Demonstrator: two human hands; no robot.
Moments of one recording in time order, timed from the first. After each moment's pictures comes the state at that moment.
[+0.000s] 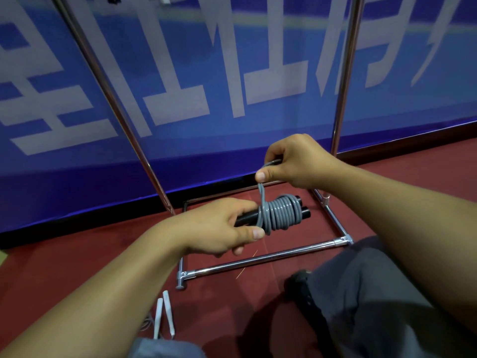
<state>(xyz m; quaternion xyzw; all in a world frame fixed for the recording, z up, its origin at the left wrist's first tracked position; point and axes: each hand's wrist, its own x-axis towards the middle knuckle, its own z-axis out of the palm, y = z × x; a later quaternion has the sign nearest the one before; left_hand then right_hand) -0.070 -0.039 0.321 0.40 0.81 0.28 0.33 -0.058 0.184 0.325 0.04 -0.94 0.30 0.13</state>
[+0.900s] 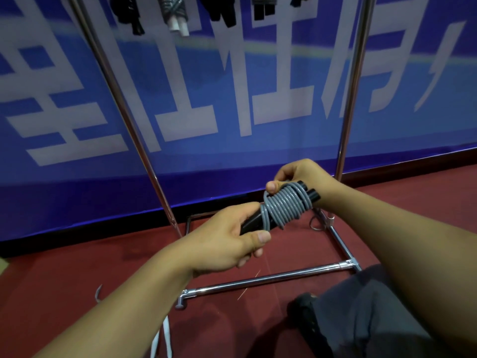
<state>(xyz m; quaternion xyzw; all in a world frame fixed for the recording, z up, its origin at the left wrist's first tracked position) -0.064 -0.039 0.322 0.39 0.75 0.45 0.27 -0.076 0.194 0.310 -0.01 -0.87 0.49 0.07</state>
